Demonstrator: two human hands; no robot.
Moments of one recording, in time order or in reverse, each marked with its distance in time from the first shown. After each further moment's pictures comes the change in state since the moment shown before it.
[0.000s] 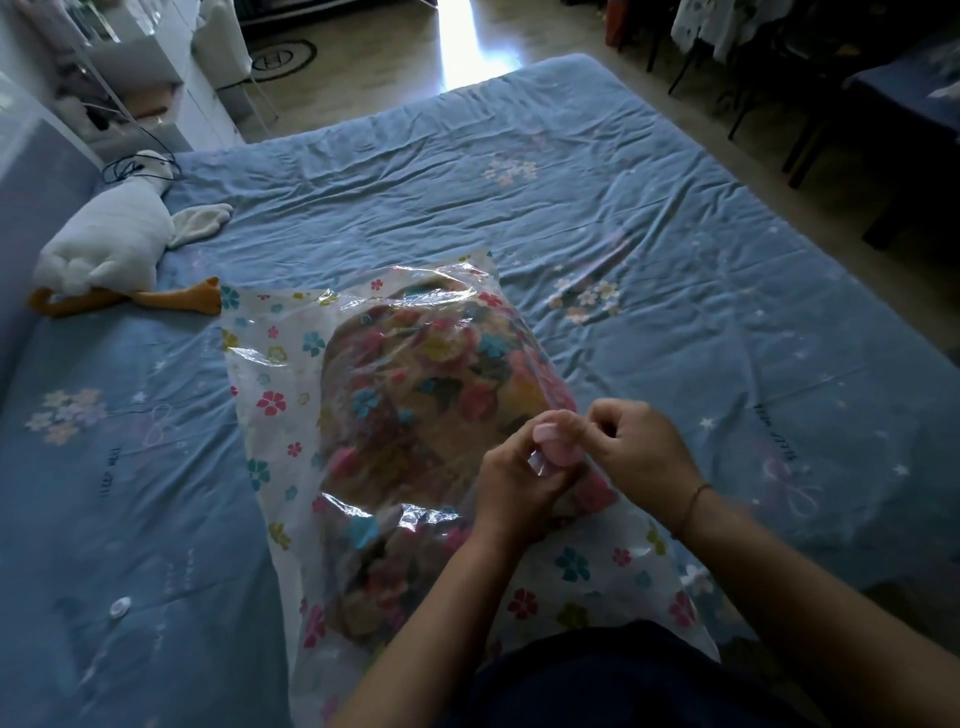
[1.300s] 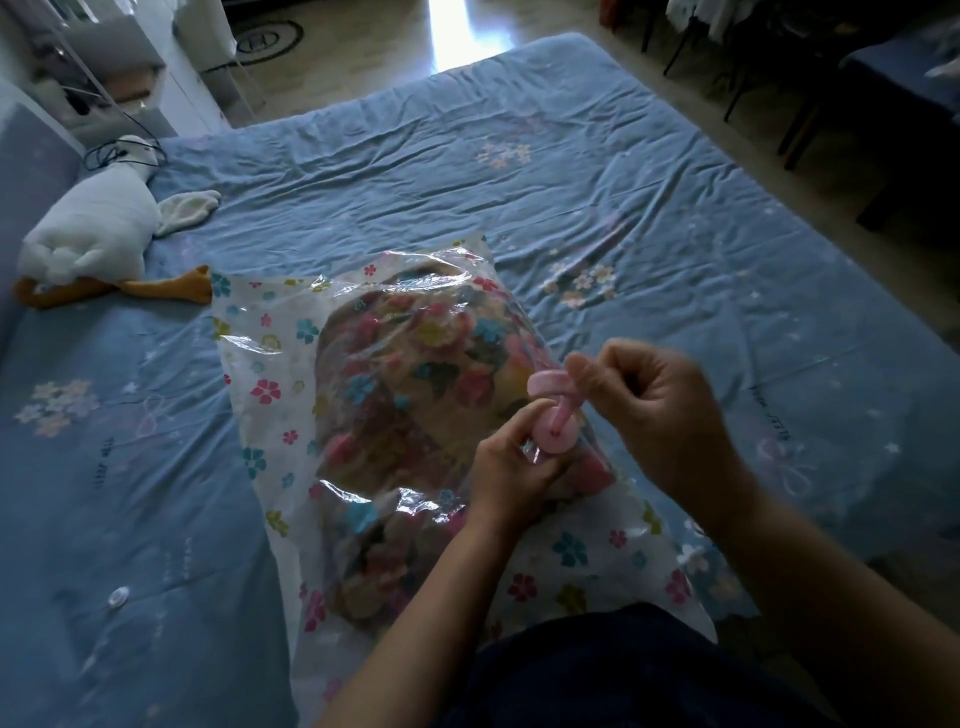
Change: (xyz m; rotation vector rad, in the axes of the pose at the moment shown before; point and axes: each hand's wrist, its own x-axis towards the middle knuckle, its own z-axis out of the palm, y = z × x) left_hand -0.006 -0.010 -0.001 0.015 -0.013 -0.018; right_hand -0.014 -0.038 -0.020 0.387 0.103 -0.195
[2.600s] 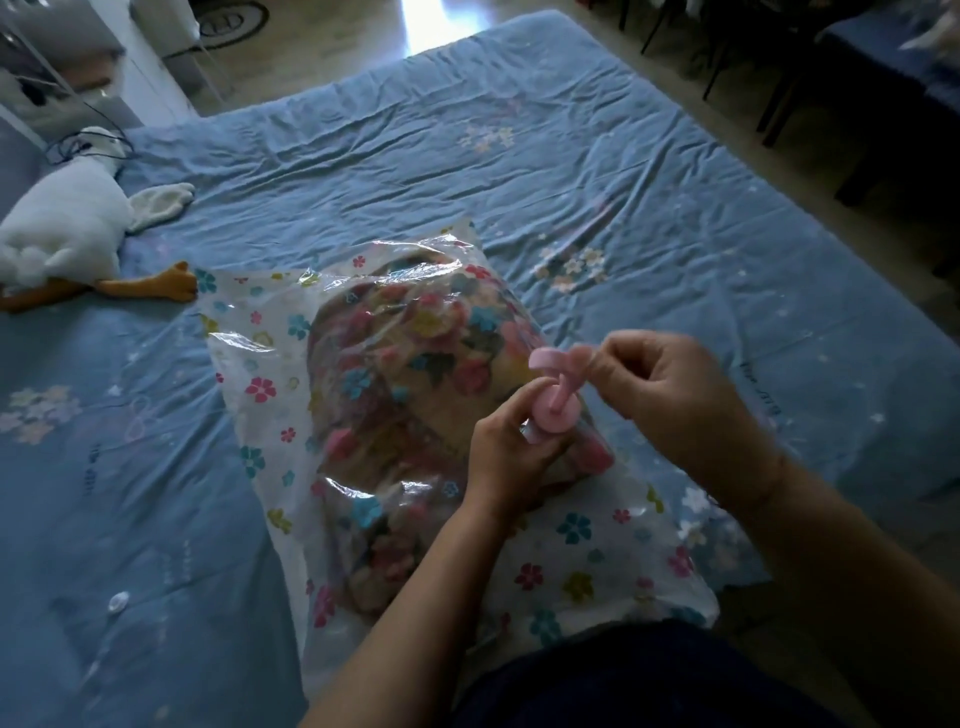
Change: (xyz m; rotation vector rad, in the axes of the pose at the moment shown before) left_hand 0.007 0.005 -0.014 -0.003 -0.060 0.021; right_hand 0.002 -0.017 -0.002 -0.085 -0.071 0.122
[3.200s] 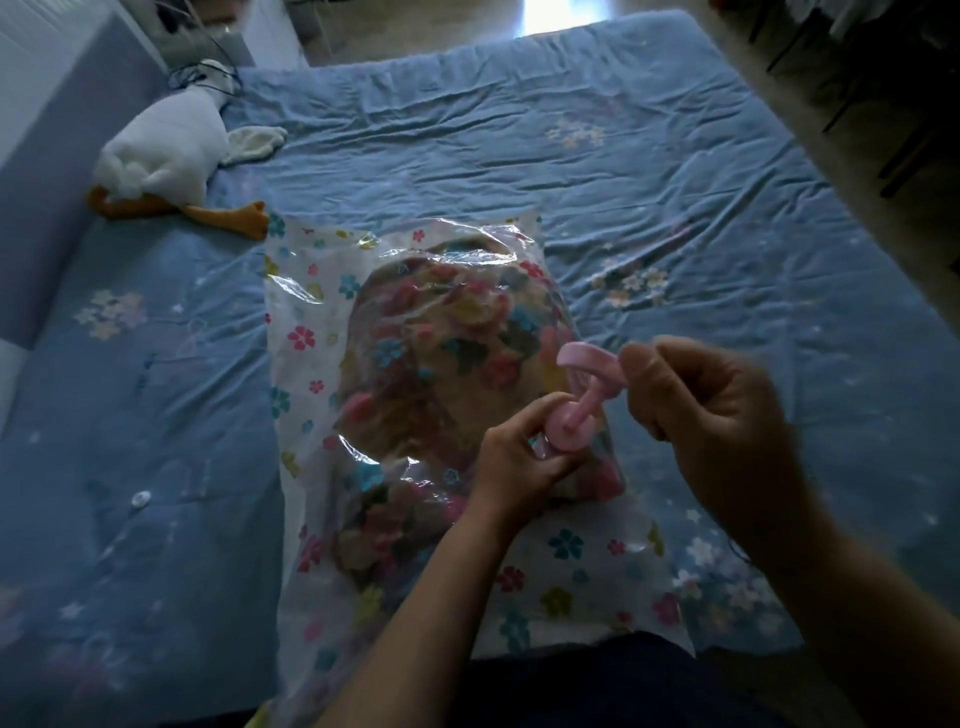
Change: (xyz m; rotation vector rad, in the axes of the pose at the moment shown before) left_hand -0.006 0.007 0.010 -0.011 0.138 -0.089; right_hand 0.012 0.000 -0.013 0.200 -0.122 -0.189
